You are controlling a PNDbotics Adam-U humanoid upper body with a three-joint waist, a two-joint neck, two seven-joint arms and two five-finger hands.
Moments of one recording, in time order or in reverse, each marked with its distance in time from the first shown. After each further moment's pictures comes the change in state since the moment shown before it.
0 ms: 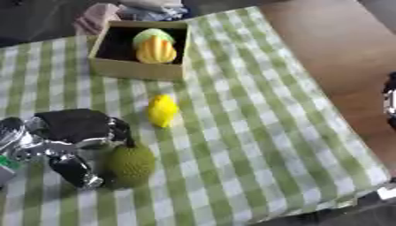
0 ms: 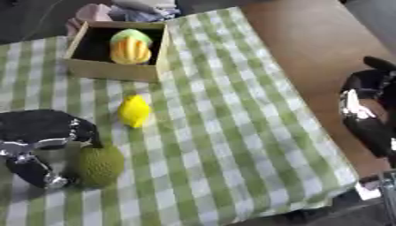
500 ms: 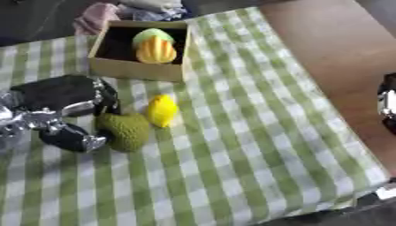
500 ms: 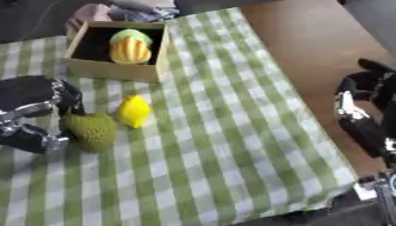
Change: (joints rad) left arm -0.076 -0.012 0.148 0.000 0.102 0.059 0.134; right arm 0.009 0.002 -0.005 0.003 0.001 0.003 -0.001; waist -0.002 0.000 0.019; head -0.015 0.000
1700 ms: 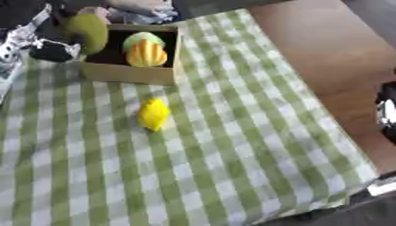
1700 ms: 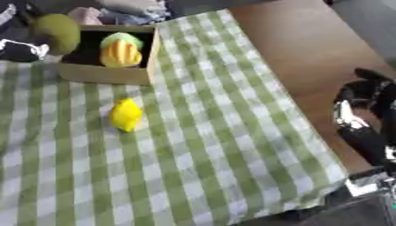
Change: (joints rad) left arm -0.301 -0.182 0.105 0.556 -0.173 0.365 0.233; right arm -0.003 0.004 0.037 0.012 -0.008 -0.010 0.030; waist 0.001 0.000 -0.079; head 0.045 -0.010
